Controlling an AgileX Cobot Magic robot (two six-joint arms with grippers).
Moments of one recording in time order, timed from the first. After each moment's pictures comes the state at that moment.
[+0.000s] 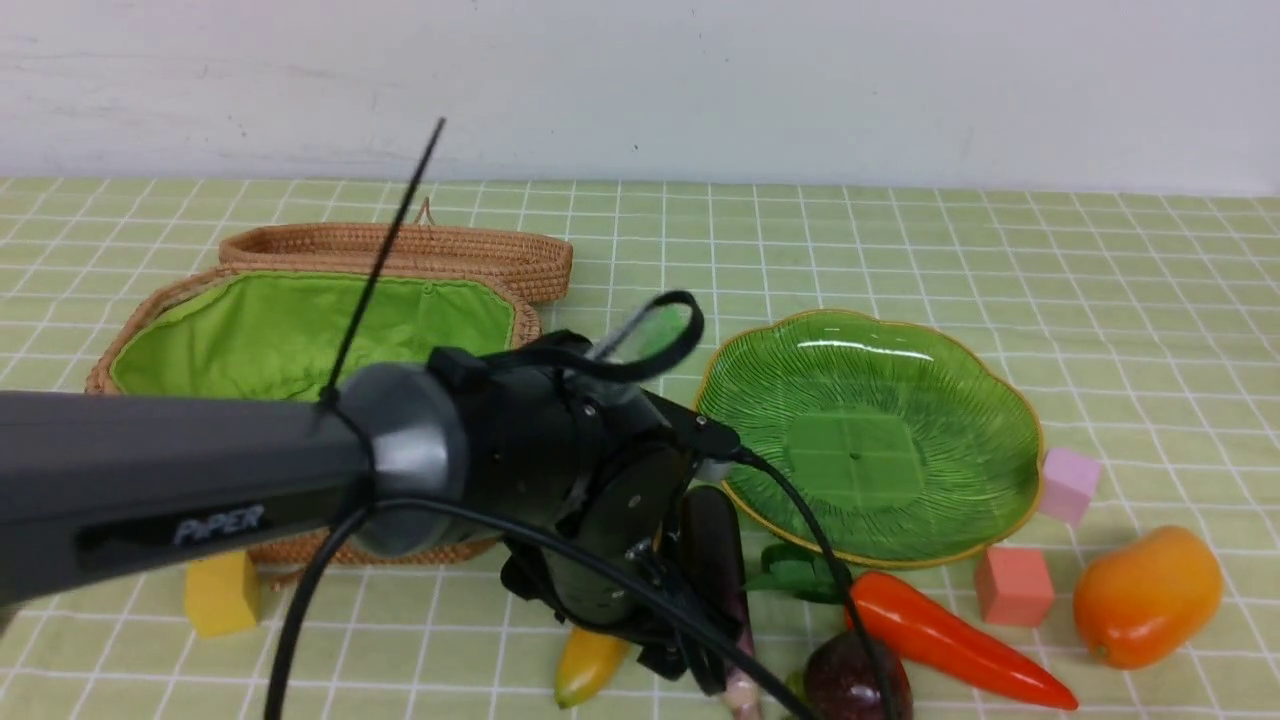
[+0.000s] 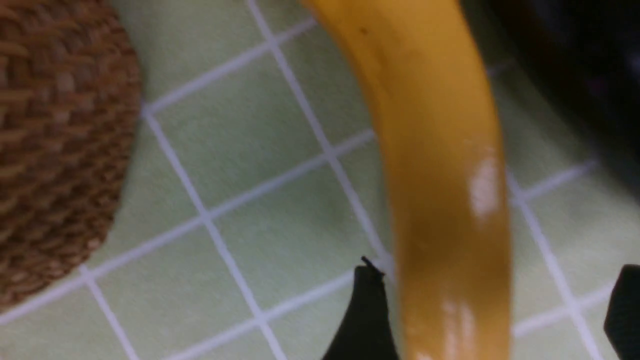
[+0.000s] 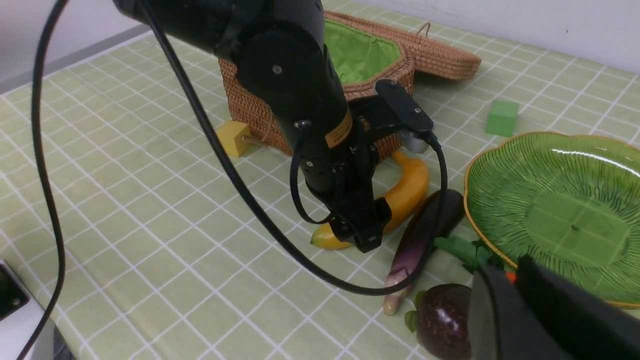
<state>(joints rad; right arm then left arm) 0.07 0.32 -0.66 0.81 0.96 -0.65 -0.78 1.86 -1.23 0.24 0.70 -0.45</state>
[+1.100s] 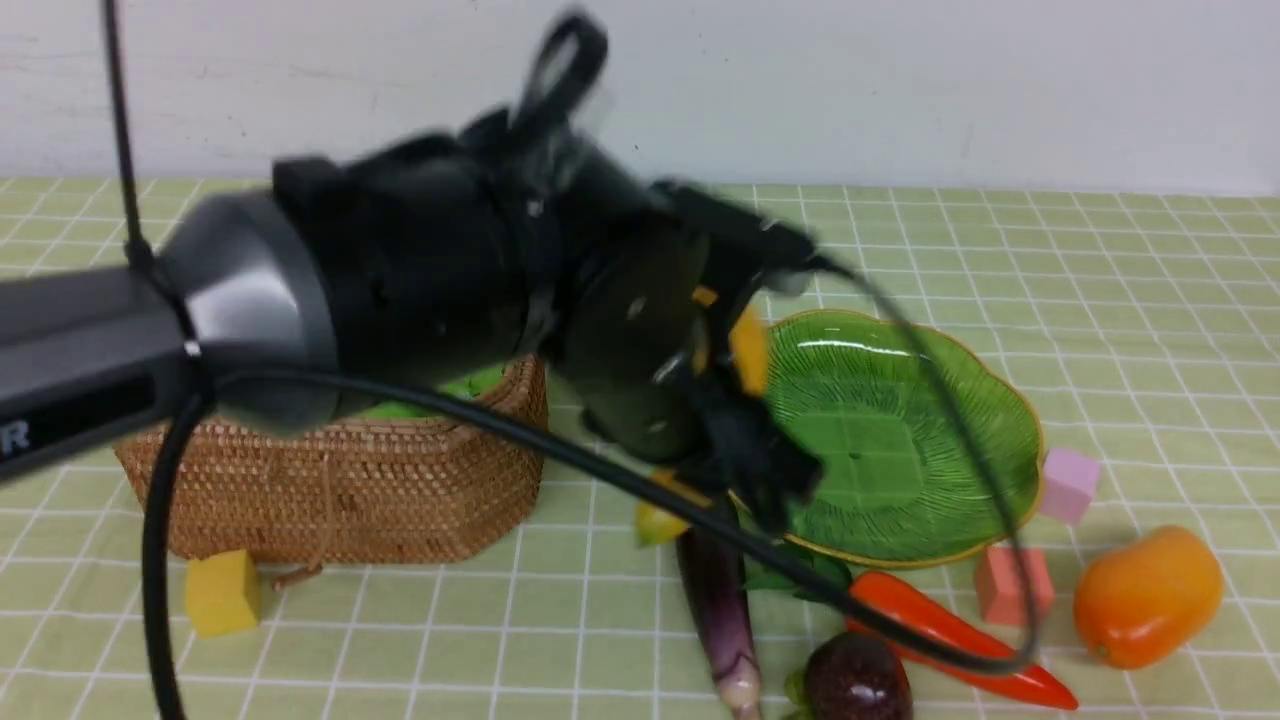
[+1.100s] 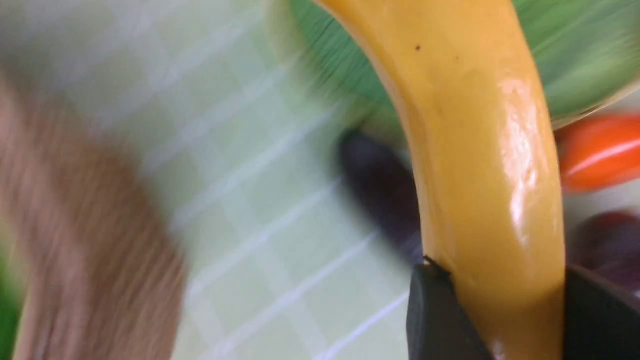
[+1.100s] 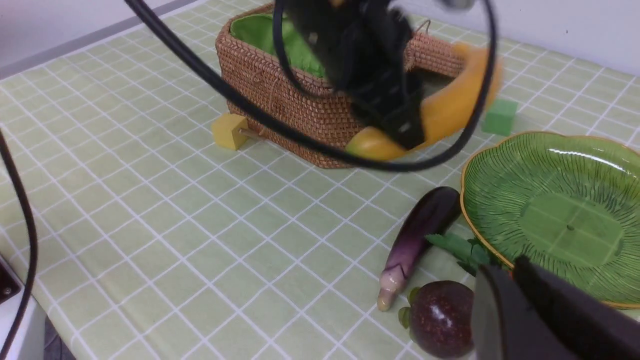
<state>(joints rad) 0.07 0.32 -0.66 0.80 0.96 -0.67 -0.82 1.72 -1.49 0.17 0.79 -0.22</state>
